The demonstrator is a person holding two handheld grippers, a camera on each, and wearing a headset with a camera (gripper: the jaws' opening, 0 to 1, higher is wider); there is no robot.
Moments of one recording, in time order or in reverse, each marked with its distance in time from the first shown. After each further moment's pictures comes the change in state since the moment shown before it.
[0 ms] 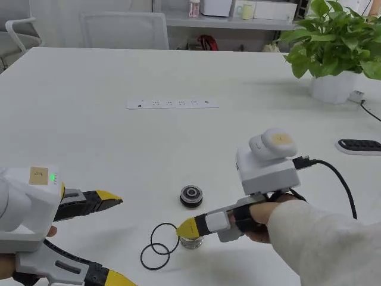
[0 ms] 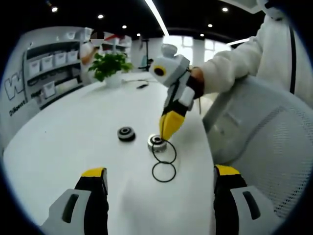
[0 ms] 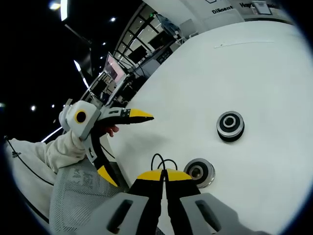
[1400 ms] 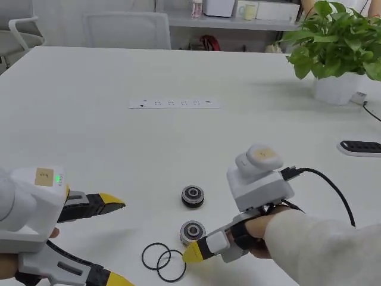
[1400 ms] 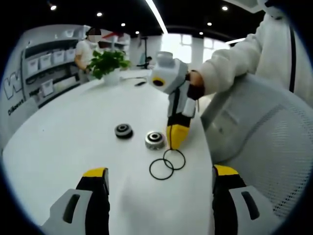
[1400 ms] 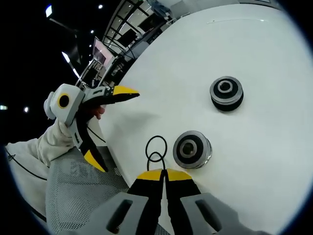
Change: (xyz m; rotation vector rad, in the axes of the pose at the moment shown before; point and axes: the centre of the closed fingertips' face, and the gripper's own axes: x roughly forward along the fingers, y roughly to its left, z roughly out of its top) left arm 0.001 -0.004 -0.005 -0.002 0.022 -0.016; right arm 0.008 -0.014 -0.041 0.057 0.170 -0.054
